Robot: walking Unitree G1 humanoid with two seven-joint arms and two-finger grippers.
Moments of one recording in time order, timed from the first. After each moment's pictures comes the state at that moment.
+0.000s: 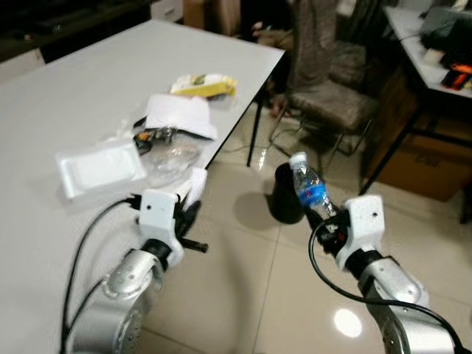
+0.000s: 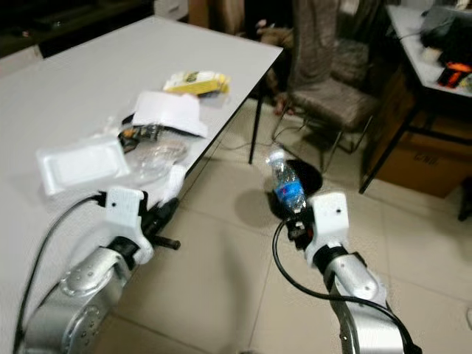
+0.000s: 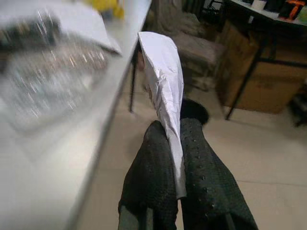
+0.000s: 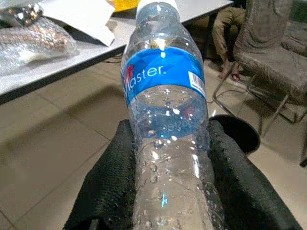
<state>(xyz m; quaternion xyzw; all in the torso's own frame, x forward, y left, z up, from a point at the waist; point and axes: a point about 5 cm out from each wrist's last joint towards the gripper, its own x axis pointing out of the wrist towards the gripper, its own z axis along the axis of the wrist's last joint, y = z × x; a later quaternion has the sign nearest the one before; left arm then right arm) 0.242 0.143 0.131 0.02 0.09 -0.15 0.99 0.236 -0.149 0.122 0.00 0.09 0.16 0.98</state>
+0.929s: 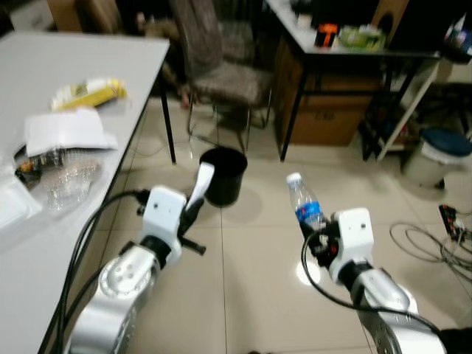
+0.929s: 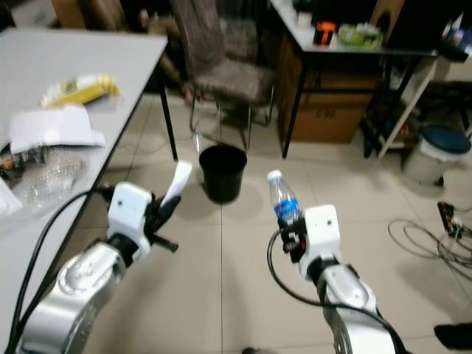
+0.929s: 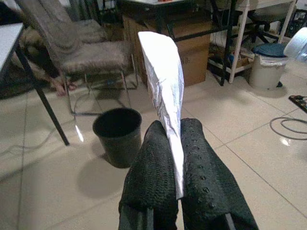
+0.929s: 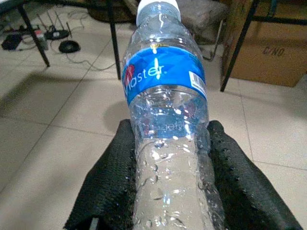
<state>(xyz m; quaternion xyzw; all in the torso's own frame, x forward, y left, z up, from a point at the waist) 0.245 0.140 0.133 0.07 0.07 -0.19 0.98 0.228 -0.150 0.103 -0.01 0.15 0.12 0.98</state>
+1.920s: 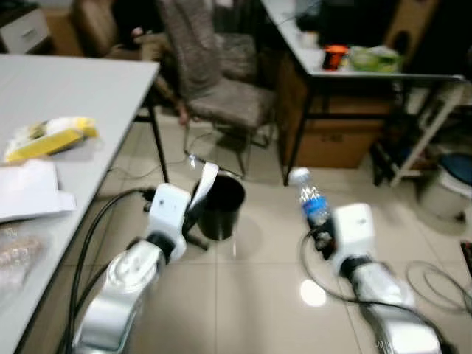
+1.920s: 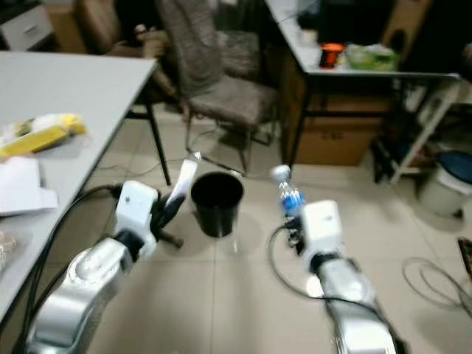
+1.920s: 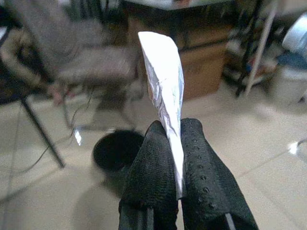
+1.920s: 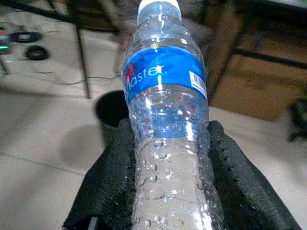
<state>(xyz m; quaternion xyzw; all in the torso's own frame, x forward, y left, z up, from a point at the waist) 0.255 0.142 0.117 0.07 0.09 -0.19 0.97 0.238 -0.144 0.097 -0.05 0.14 0.12 0.98</state>
